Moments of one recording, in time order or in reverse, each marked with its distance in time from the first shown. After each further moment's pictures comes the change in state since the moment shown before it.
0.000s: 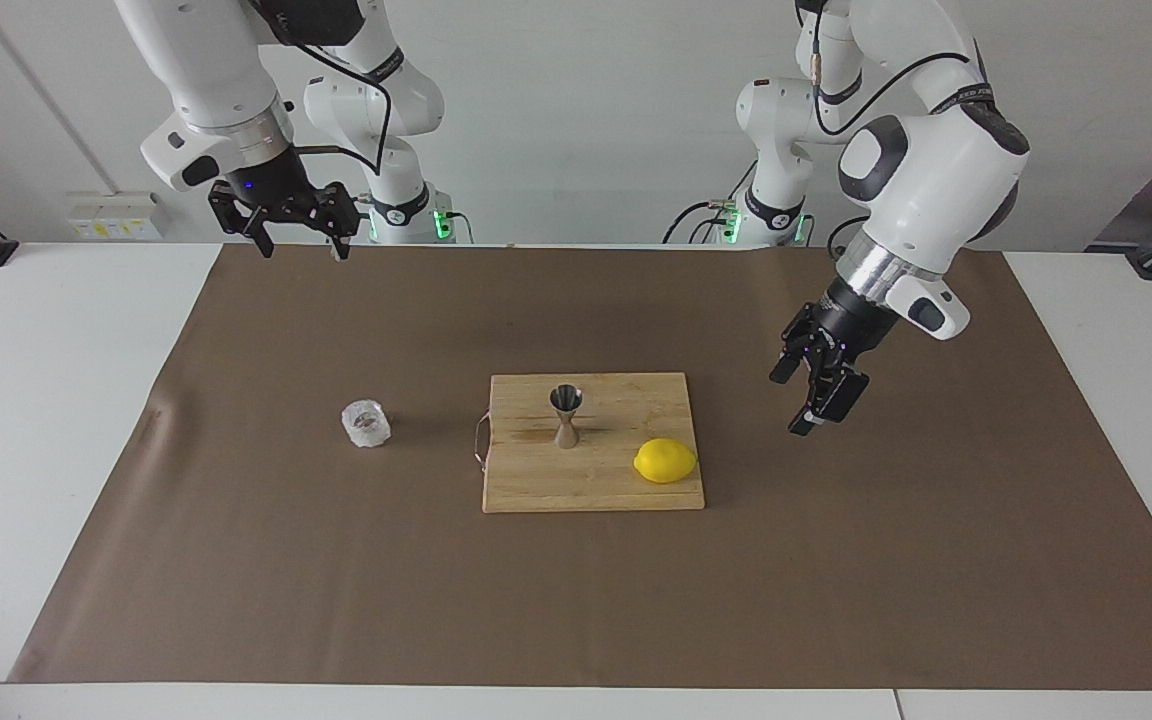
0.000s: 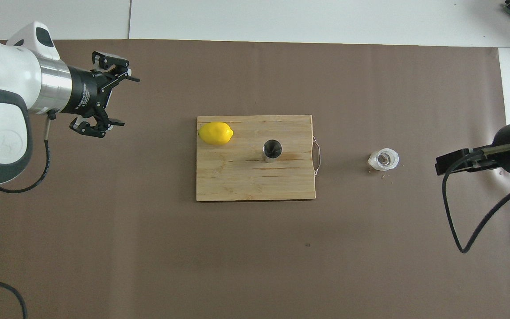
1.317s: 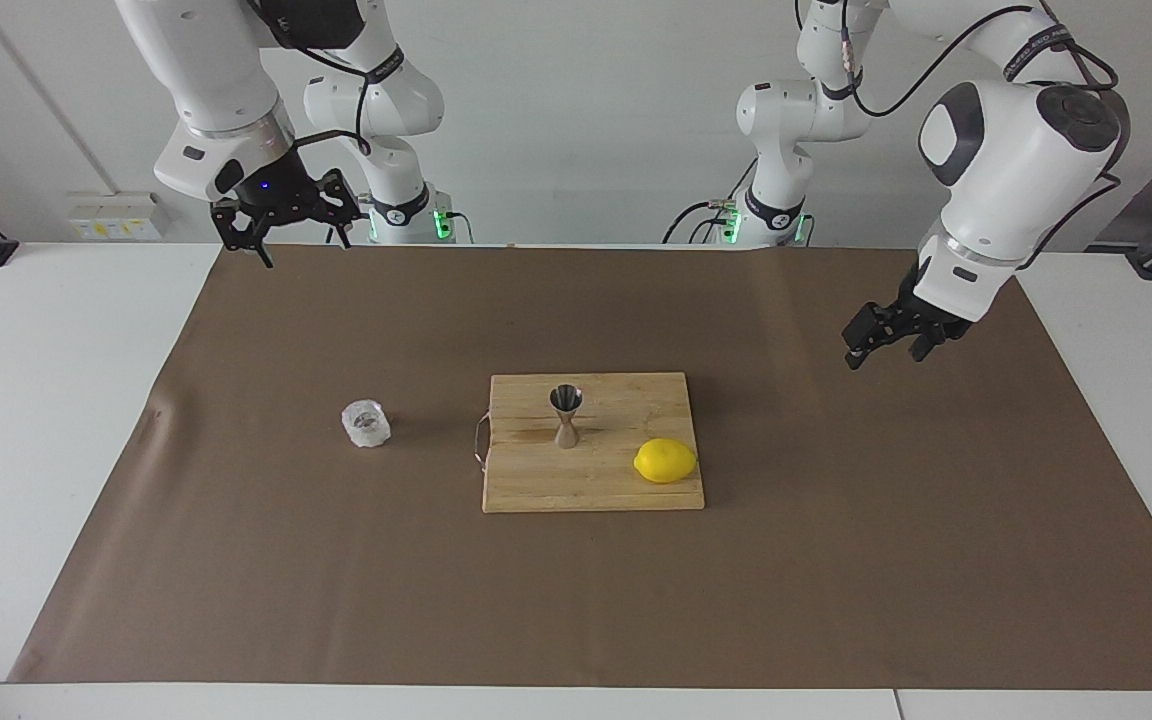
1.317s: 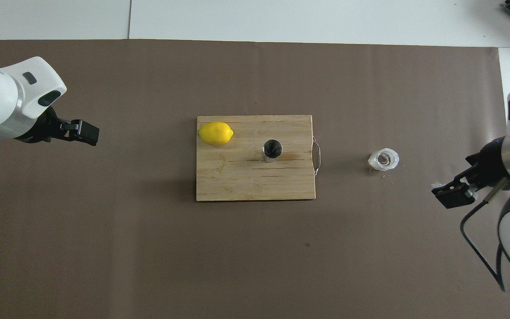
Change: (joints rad) left arm 0.049 -0.060 -0.011 -0.033 0.339 -0.272 1.068; right arm 0.001 -0.081 0.000 -0.190 0.000 0.127 -0.635
